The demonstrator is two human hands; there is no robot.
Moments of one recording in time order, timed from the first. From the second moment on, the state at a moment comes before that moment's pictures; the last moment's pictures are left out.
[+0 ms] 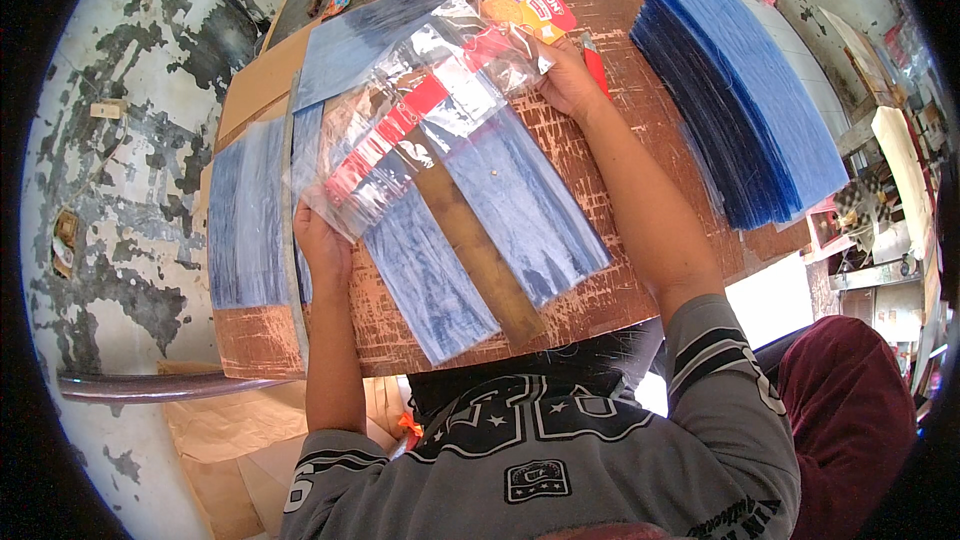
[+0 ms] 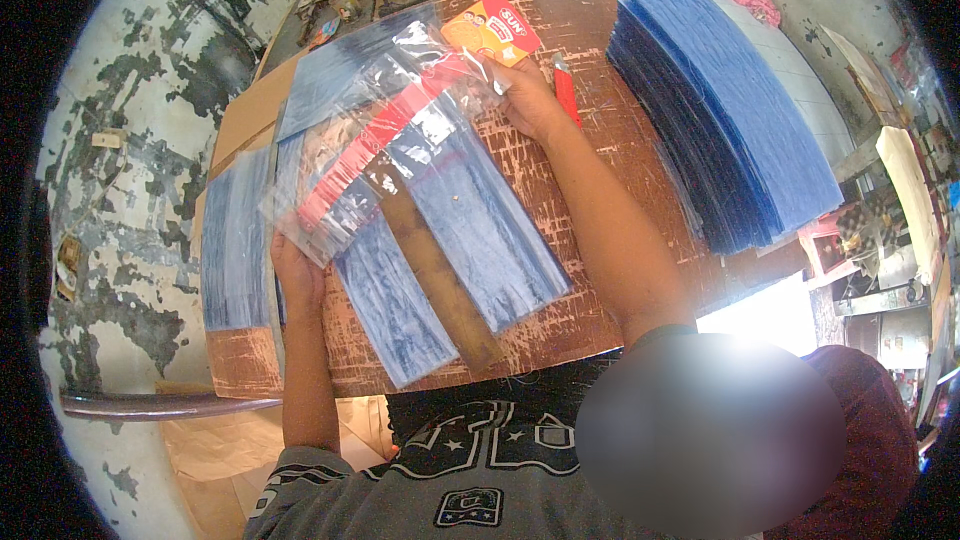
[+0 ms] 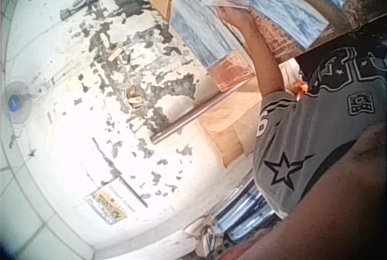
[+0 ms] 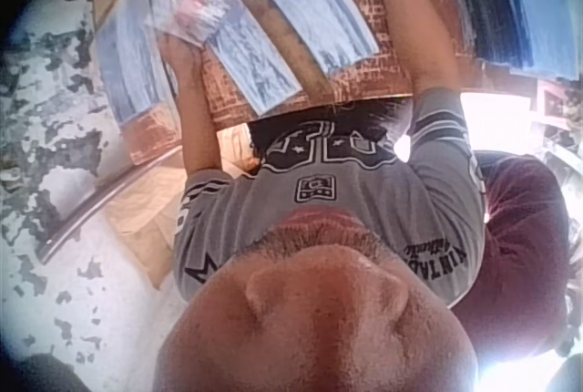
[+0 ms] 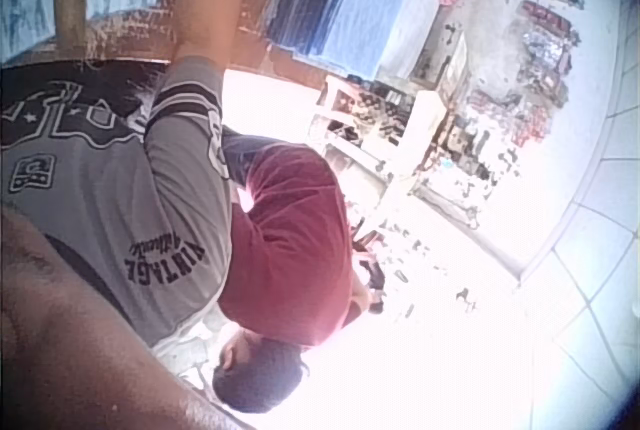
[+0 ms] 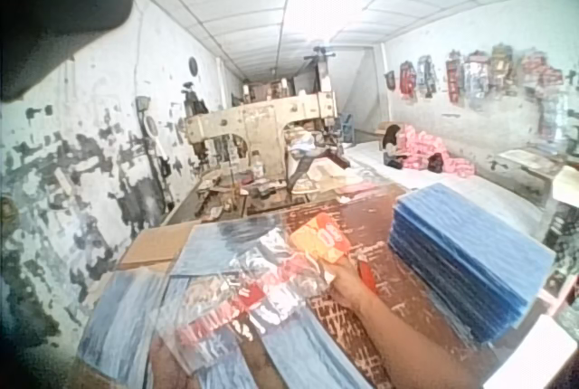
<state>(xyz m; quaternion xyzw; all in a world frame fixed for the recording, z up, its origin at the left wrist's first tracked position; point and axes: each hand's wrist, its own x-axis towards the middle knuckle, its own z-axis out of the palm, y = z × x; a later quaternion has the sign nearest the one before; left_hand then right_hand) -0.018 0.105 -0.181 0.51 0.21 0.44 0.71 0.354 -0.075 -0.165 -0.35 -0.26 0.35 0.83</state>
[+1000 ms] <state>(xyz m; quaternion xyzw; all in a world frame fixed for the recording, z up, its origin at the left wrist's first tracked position) -0.018 0.113 -0.190 0.51 0.21 0.44 0.70 0.349 -0.072 -0.164 -0.36 -0.26 0.33 0.83</state>
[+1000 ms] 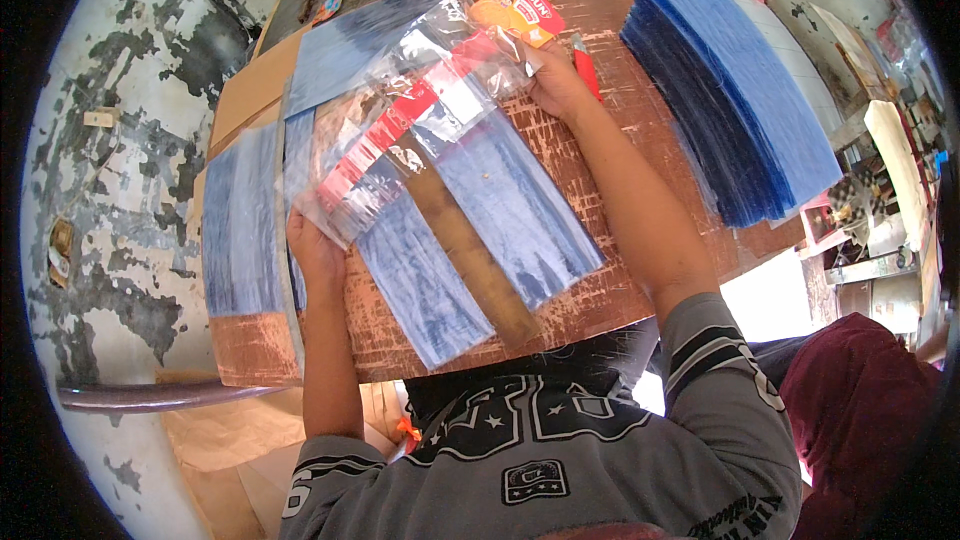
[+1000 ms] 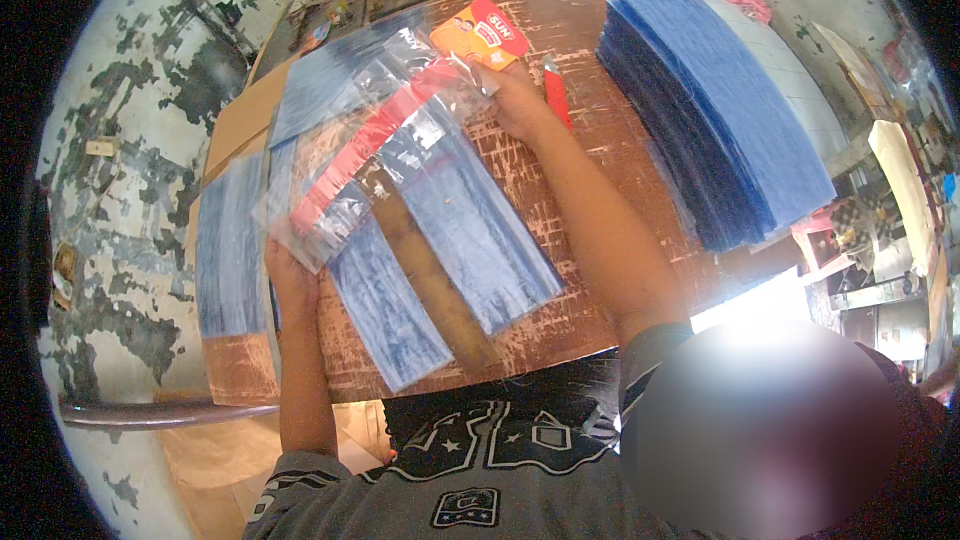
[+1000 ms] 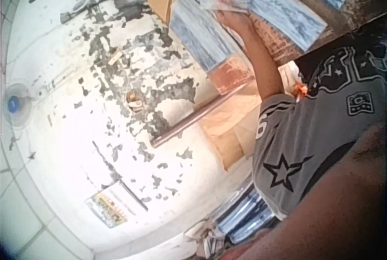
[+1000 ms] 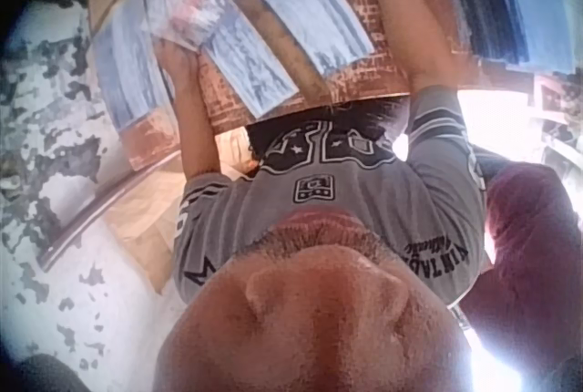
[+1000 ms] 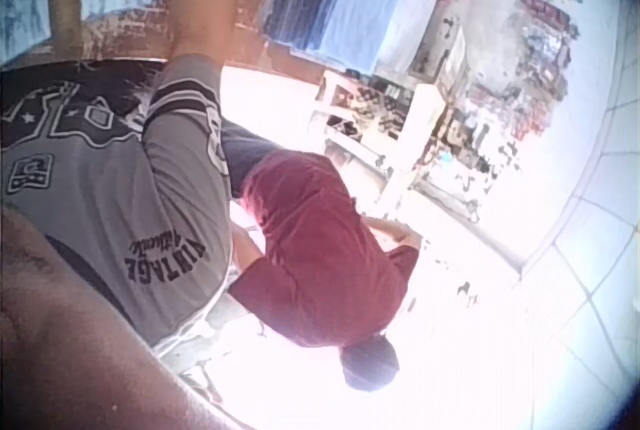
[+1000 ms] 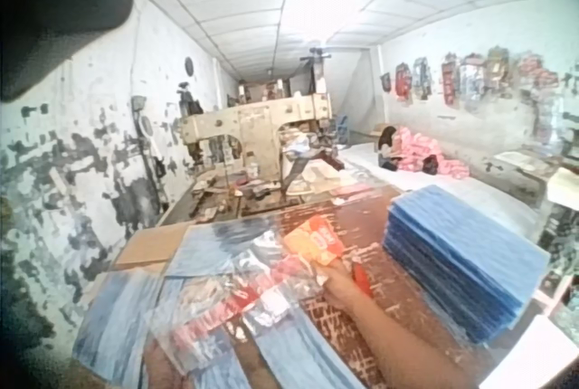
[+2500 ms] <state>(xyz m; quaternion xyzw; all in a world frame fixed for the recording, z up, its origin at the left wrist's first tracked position) -0.018 0.106 -0.179 0.50 0.21 0.44 0.71 0.348 -0.072 -0.163 -0.37 -0.25 0.35 0.82</state>
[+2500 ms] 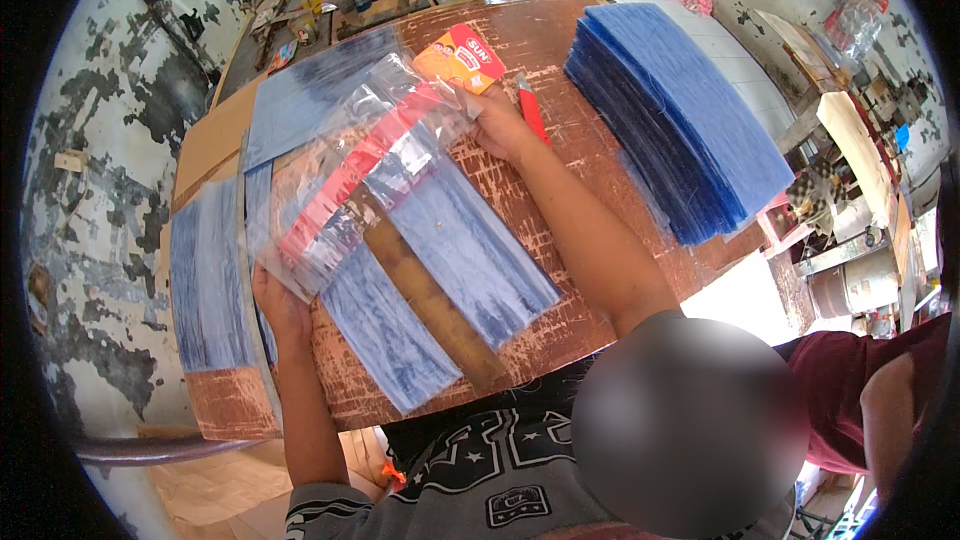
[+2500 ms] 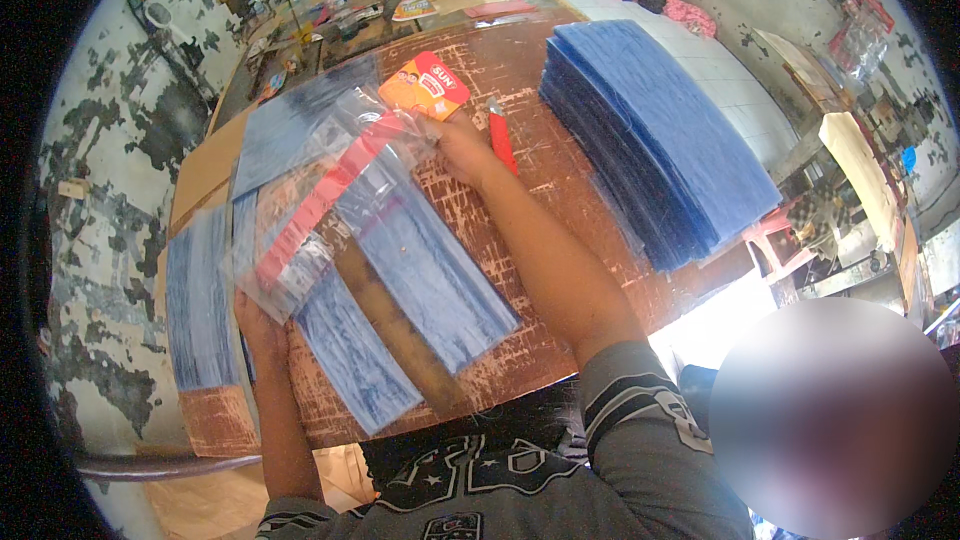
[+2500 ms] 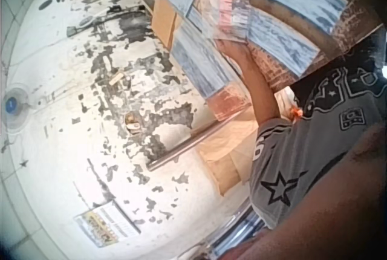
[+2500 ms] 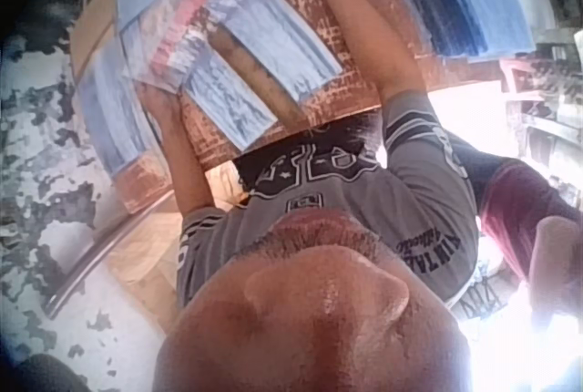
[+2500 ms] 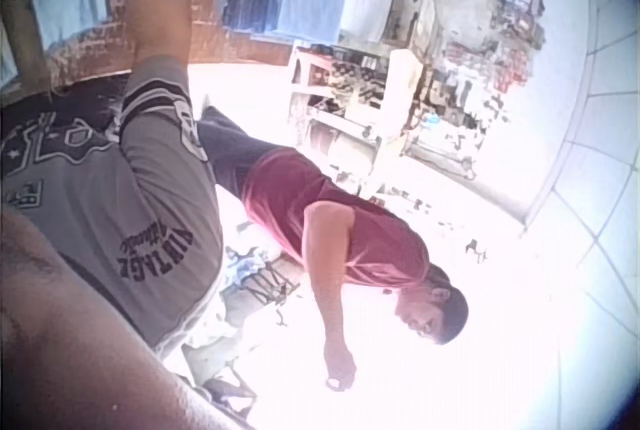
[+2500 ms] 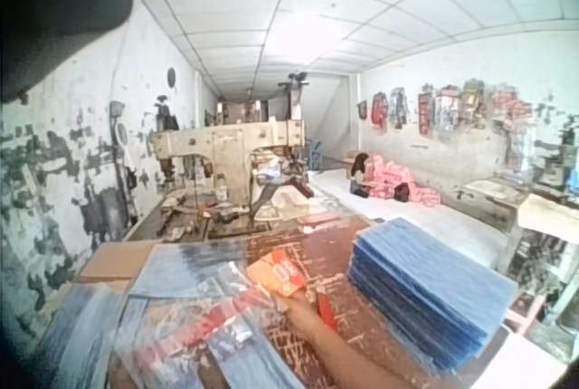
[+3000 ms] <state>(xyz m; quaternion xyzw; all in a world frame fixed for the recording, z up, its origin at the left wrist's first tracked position) -0.018 0.109 -0.184 0.50 0.21 0.44 0.71 0.346 -0.071 -0.159 -0.36 -0.25 0.36 0.82</state>
